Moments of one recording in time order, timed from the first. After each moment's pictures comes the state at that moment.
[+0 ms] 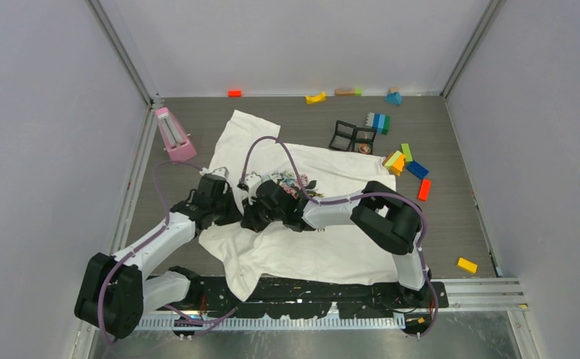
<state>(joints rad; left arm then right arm) -0.39 1.13 0.55 -0.33 0.05 -0.55 1.06 1.99 1.13 0.29 -0.19 0.38</state>
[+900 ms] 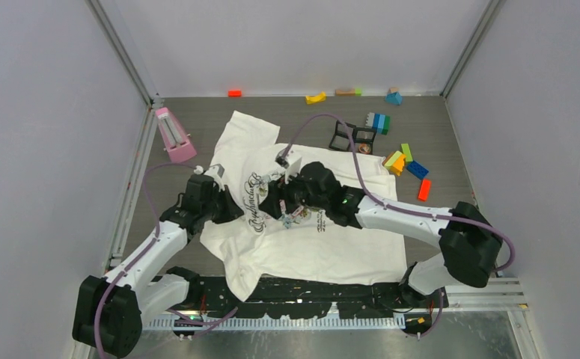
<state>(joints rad) -0.31 0.99 0.51 -0.30 0.19 -0.52 0.97 1.51 0.95 0.15 -0.16 0.37</state>
